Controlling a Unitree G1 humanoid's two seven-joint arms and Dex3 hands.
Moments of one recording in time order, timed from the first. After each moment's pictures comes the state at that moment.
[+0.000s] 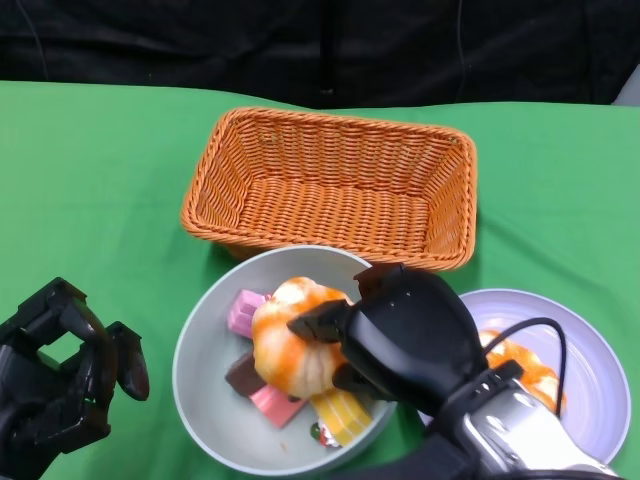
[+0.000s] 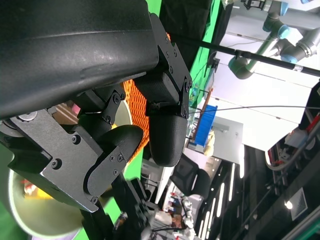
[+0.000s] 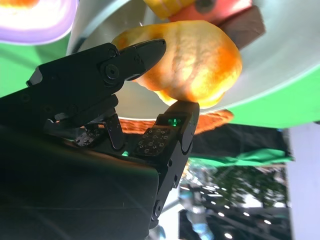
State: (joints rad) left arm 0.14 0.05 0.31 -0.05 -0.65 0.04 -0.55; right arm -0.23 -0.21 0.64 -0.16 -1.11 0.07 -0.05
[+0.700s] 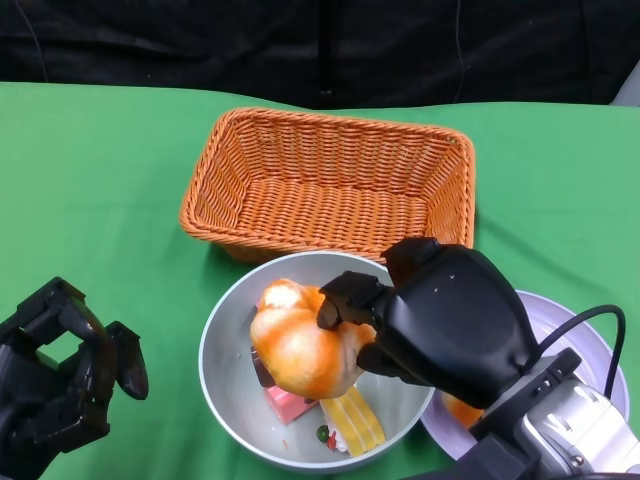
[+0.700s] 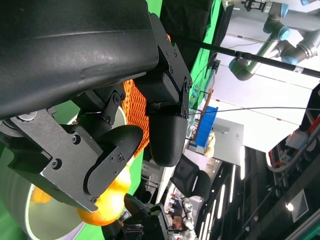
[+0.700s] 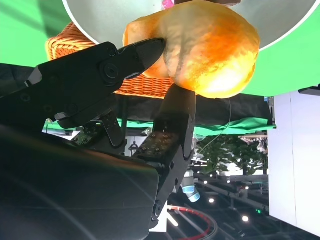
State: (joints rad) left arm 0.14 0.05 0.31 -0.05 -0.65 0.05 -0.54; right arm -0.18 -0.26 0.51 -0.31 -1.09 -0.05 -0.04
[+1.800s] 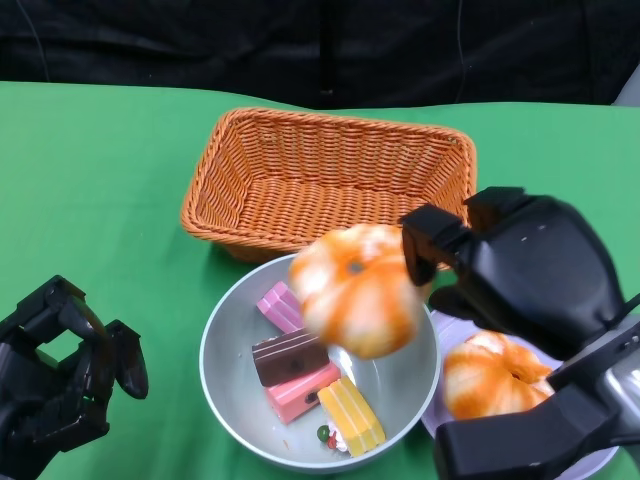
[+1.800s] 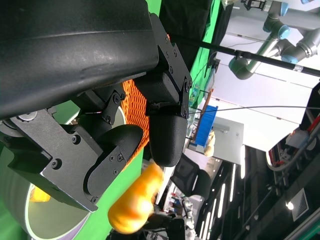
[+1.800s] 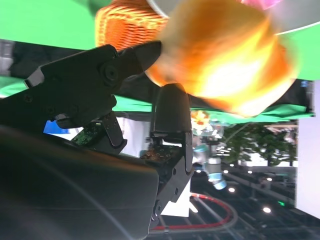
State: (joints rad) left arm 0.14 0.06 0.31 -0.06 -0.66 0.06 -0.54; right arm -0.18 -0.36 0.28 -0.32 -1.02 -0.12 -0.02
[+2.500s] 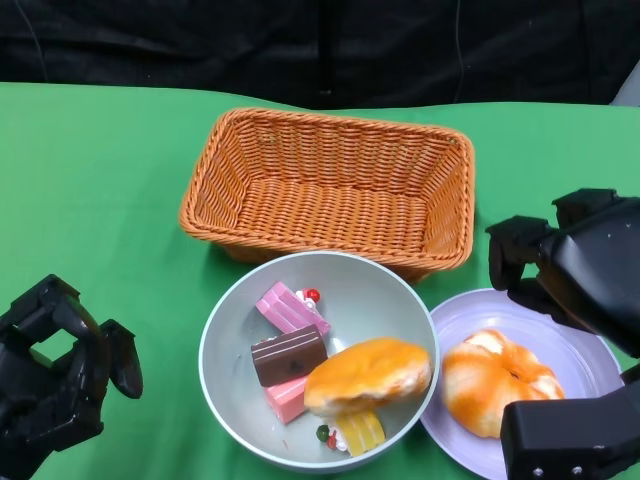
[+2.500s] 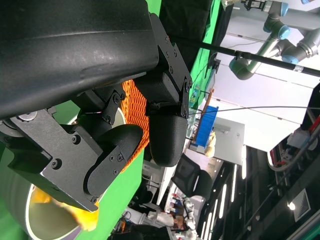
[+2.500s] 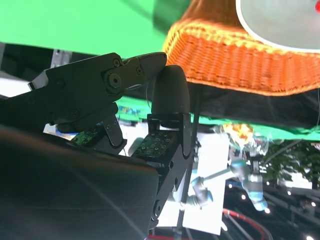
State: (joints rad) left arm 0.14 0.07 0.32 -0.06 -0.66 0.06 -0.54; right arm -0.11 -0.44 0.16 -0.29 -0.99 -0.13 -0.02
